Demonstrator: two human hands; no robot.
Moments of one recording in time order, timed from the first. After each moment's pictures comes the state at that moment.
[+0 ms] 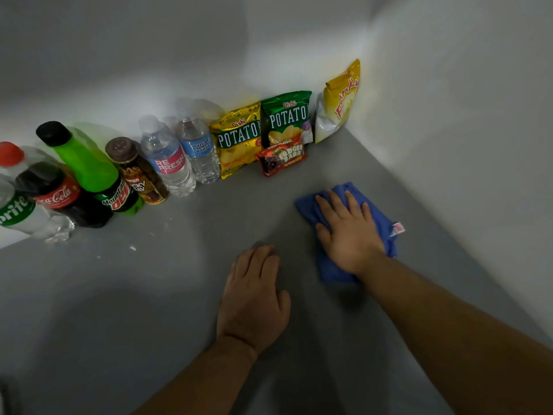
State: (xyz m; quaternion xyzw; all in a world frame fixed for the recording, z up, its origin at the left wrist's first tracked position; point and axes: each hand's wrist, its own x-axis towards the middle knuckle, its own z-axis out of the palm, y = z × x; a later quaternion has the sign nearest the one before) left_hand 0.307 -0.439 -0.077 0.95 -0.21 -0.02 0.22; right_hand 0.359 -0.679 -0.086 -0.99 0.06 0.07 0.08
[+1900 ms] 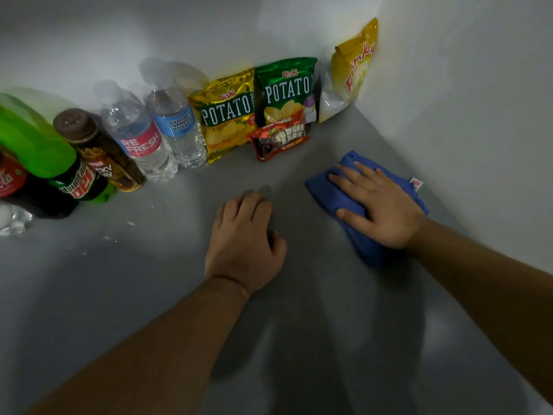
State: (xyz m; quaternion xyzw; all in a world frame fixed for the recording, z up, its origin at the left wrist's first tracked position) left_hand 0.395 -0.464 -0.092 0.96 -0.19 0.04 0.18; right_hand 0.395 -0.763 -0.084 -0.99 -0.13 0.08 0.07
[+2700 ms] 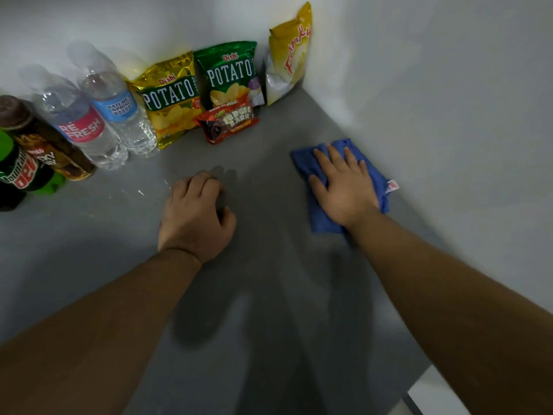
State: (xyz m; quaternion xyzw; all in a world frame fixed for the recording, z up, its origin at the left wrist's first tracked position) left_hand 0.394 -0.465 -0.086 0.96 -0.22 0.03 0.17; right_hand 0.358 -0.760 -0.088 -0.99 0.12 0.02 0.09
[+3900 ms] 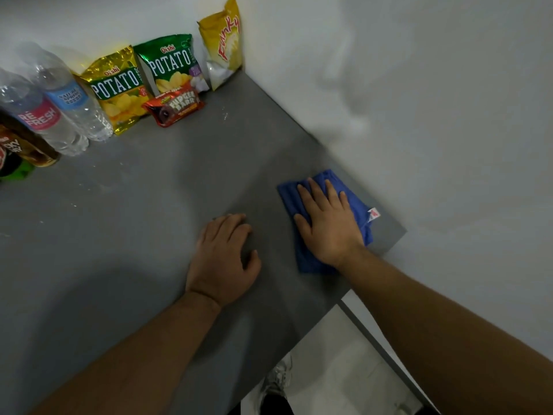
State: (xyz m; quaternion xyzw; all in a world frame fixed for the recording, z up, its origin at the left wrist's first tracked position) left_hand 0.216 -0.527 -0.084 0.93 -0.32 -0.02 0.19; right_hand 0.172 -0.776 -0.089 -0.99 0.12 0.05 0.10
